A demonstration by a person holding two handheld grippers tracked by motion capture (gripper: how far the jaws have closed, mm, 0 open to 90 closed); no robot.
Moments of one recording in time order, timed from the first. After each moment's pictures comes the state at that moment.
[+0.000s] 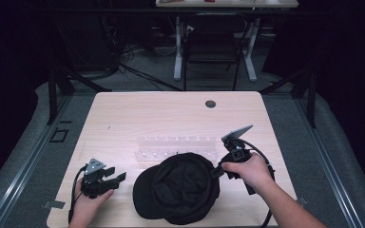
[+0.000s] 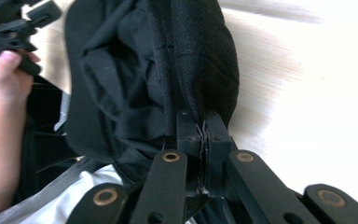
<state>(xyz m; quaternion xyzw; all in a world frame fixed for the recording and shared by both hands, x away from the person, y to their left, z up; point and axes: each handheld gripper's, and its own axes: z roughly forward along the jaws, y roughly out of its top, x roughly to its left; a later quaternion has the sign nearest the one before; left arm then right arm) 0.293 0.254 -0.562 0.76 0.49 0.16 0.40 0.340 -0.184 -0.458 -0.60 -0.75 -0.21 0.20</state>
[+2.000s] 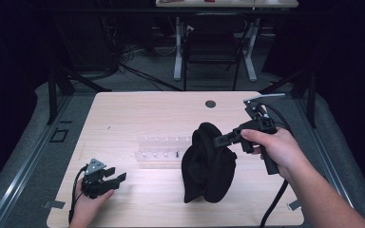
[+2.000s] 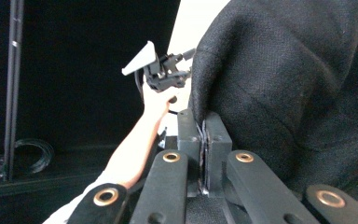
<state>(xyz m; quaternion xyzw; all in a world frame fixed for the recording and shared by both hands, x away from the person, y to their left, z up) 0.293 0.252 -0.563 0.76 0.49 0.17 0.40 0.331 -0.210 -0.329 -0.55 -0.69 -0.38 0.27</state>
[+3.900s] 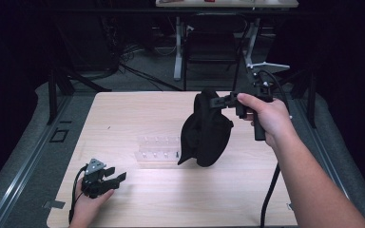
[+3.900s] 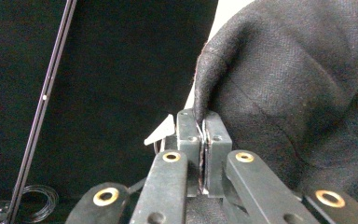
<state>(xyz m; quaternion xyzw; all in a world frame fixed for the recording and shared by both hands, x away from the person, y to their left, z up) 0.293 0.254 -0.562 0.76 0.49 0.16 0.39 0.383 -0.204 -0.294 -0.56 -0.65 -0.47 0.22</state>
